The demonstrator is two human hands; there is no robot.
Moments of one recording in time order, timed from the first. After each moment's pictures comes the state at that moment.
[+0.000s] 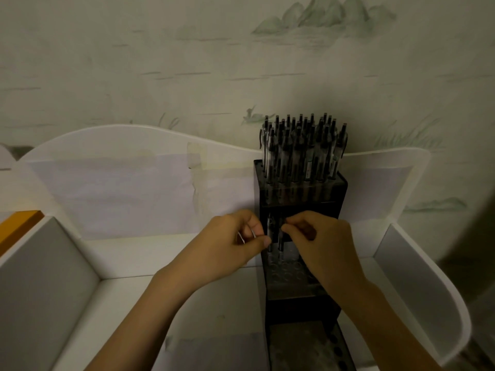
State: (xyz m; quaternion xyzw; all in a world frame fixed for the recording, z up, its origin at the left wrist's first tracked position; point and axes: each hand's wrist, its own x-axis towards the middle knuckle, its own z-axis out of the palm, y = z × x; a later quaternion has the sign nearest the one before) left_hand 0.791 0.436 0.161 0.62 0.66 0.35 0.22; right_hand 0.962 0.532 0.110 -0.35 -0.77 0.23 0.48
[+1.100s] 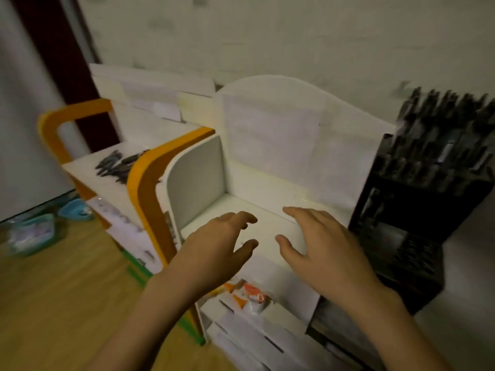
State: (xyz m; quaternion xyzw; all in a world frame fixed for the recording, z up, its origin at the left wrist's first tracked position) left_hand 0.840 0.244 0.117 0.39 0.90 0.21 -0.04; right_hand 0.943 0.416 0.123 -0.08 -0.96 0.16 0.20
